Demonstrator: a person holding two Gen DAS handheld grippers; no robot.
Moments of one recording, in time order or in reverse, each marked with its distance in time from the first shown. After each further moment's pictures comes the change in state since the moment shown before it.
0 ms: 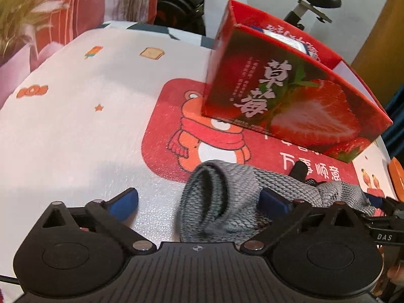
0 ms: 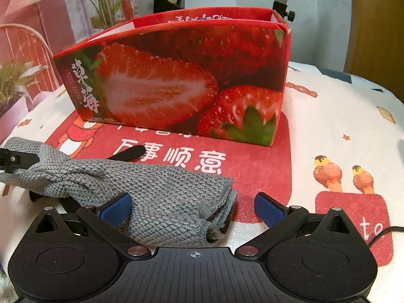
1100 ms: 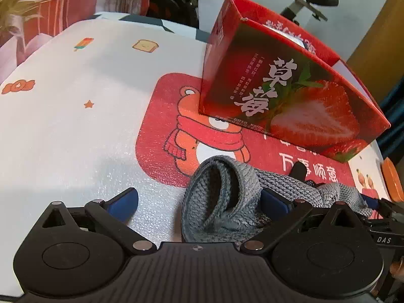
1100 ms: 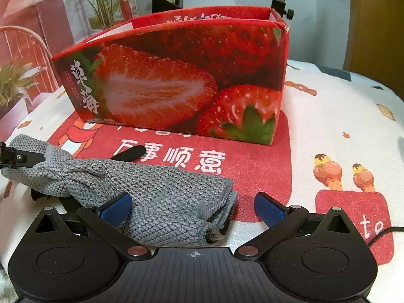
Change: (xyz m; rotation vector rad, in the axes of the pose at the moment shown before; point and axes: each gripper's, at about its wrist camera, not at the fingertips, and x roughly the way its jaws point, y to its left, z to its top) left arm 0.013 0.009 0.012 0.014 0.043 -0.056; right arm -0.001 -0.002 0.003 0.019 0.018 0.008
